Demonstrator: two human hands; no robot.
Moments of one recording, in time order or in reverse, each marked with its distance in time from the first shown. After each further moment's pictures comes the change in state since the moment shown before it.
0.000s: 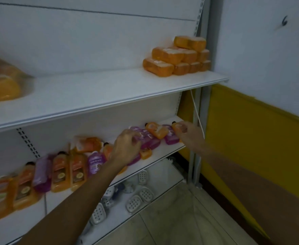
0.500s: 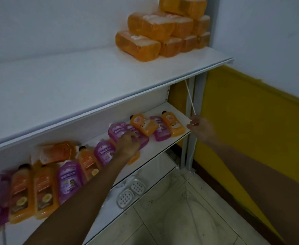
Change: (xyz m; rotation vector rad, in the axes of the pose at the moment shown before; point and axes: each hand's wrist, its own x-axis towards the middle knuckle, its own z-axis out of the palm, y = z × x) left_hand 0.118 -0.021 0.118 -0.179 -0.211 -0.415; right_hand 0.119 0.100 -0.014 0.006 -0.017 0.261
